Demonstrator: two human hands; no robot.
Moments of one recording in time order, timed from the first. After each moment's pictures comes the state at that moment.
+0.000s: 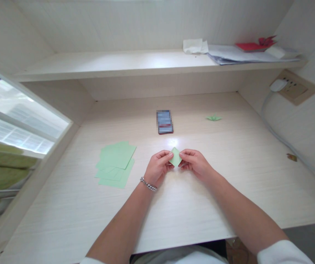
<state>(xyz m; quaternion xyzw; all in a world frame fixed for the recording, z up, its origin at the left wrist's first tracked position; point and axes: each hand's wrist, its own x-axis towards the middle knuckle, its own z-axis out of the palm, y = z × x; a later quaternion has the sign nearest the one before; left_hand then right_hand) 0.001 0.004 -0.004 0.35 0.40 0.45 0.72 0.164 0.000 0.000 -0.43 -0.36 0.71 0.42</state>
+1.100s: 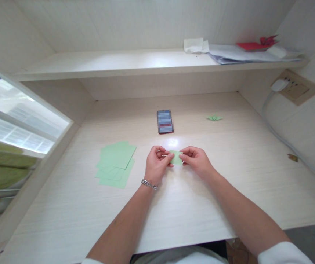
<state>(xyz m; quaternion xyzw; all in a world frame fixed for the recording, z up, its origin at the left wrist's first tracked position) 0.001 0.006 -0.006 0.43 0.48 0.52 0.56 0.166 0.004 -0.003 -0.45 -0.44 0.61 0.47</state>
